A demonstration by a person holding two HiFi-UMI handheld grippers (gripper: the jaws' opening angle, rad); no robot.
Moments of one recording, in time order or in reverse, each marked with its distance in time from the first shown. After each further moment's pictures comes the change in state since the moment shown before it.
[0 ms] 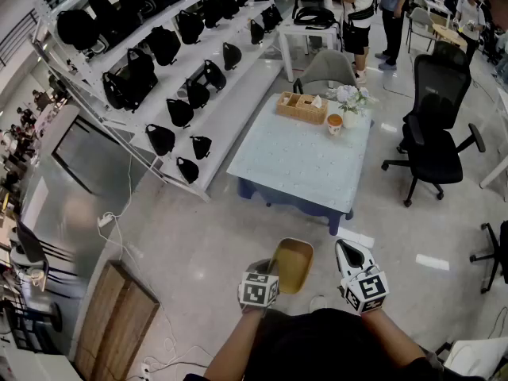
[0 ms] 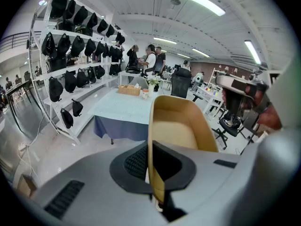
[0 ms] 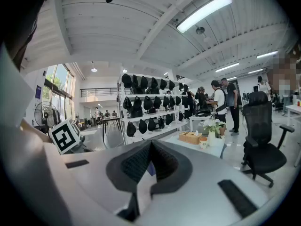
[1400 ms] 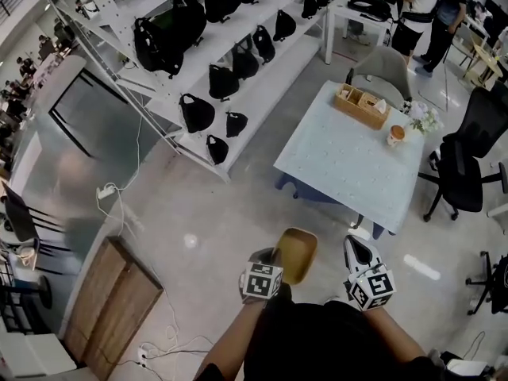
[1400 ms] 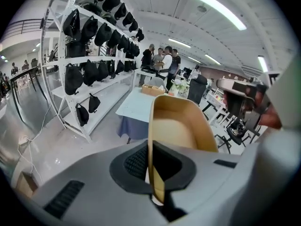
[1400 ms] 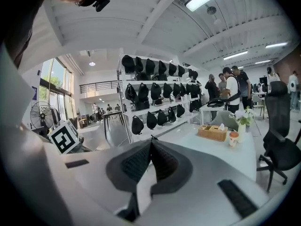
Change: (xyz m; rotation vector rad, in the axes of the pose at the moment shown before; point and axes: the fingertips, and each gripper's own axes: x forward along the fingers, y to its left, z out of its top) left arm 0.006 0.290 0.035 -0.104 0.008 -0.010; right arm 0.269 0.129 0.017 0.031 0.112 0.024
